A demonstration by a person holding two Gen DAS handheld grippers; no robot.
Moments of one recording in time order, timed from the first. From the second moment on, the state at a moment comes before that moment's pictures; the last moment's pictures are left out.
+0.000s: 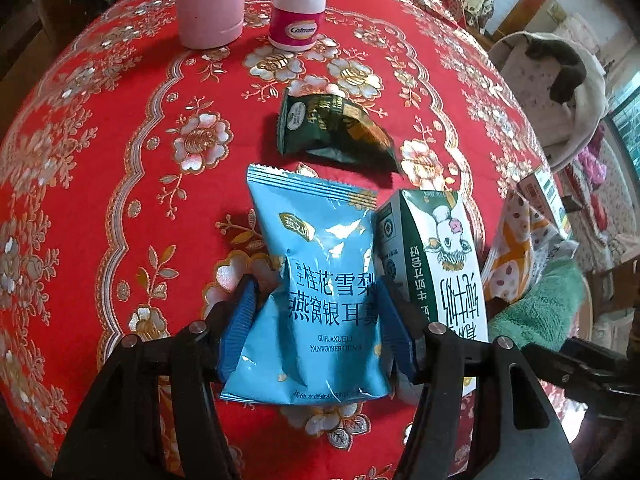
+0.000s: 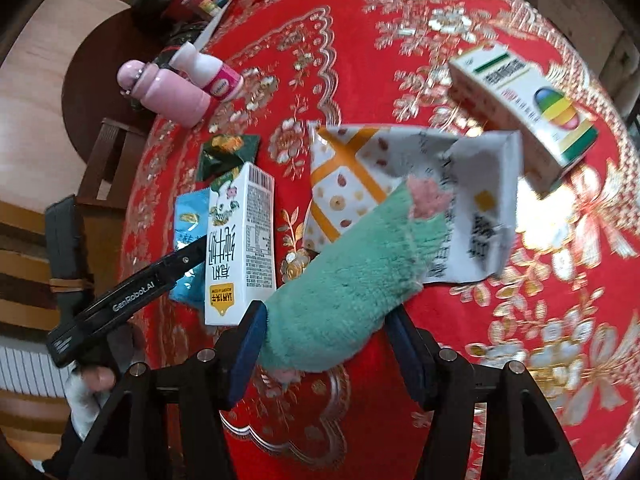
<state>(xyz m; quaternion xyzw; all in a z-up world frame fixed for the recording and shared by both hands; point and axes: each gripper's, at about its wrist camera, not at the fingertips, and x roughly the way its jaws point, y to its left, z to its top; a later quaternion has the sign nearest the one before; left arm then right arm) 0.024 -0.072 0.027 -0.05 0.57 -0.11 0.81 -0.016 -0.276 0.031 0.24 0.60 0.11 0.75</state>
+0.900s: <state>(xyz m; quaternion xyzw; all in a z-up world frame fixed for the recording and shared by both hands) -0.047 -0.116 0.130 -0.08 0.49 -0.16 0.85 -0.075 -0.360 0.095 0.22 0.53 0.11 0.82</state>
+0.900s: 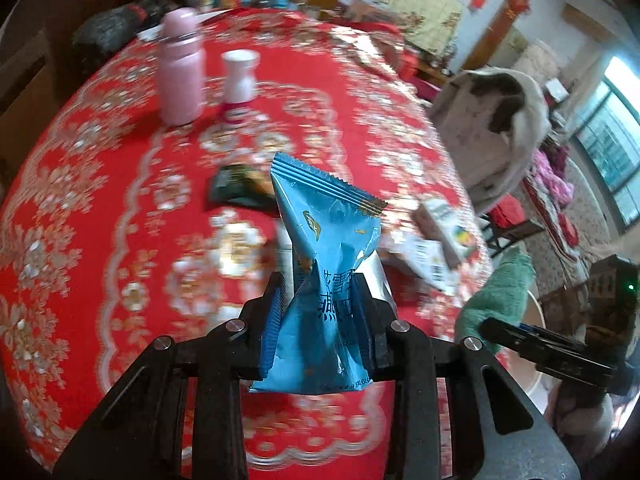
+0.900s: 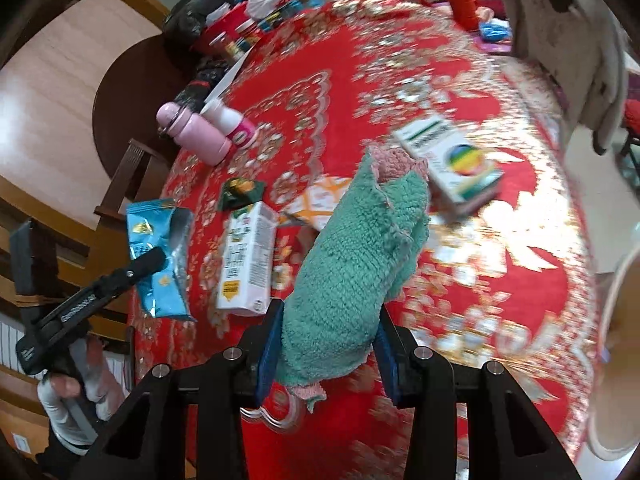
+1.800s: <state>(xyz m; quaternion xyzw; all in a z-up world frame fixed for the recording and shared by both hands) -0.122 -0.422 0.106 0.05 0.52 -0.39 0.76 -0.222 -0.587 0.083 0.28 0.51 -0.14 0.80</state>
